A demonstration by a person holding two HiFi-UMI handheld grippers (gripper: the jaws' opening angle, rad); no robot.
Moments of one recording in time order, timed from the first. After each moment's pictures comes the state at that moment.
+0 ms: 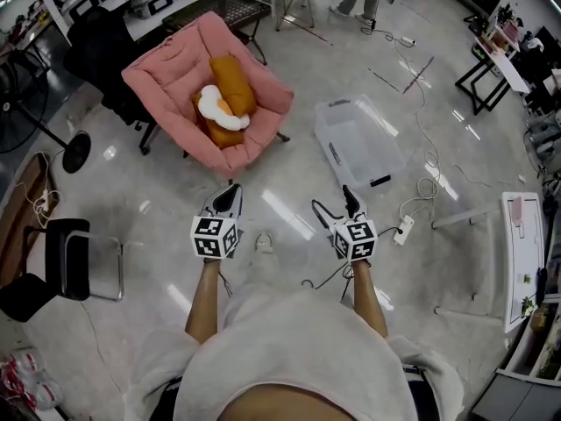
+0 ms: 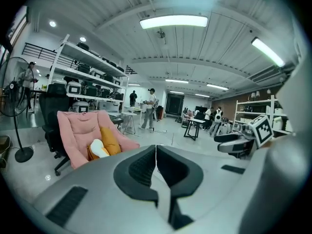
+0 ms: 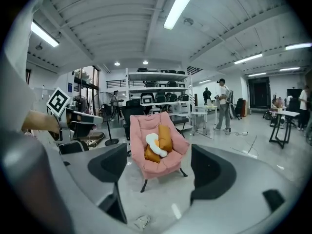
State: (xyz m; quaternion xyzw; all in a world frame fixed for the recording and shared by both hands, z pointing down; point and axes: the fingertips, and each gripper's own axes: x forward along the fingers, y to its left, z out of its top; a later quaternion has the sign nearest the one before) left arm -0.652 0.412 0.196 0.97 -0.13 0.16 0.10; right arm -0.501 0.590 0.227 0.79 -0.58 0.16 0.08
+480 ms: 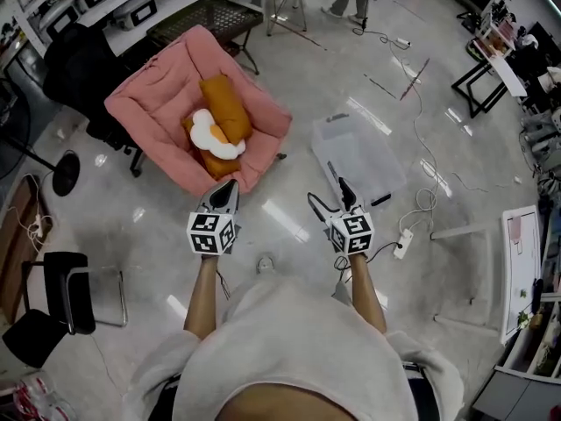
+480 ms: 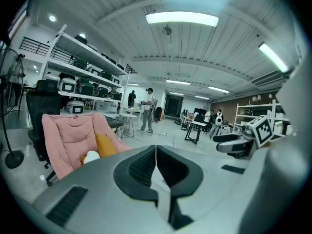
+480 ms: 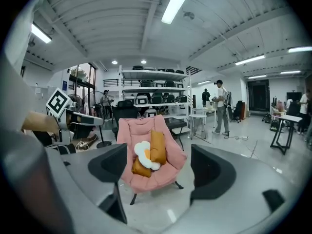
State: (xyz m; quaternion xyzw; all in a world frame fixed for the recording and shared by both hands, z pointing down) left arm -0.528 0.262 0.189 0.98 -0.11 0.15 0.11; right arm -0.385 0.440 0.211 0.80 -0.57 0.16 0.09
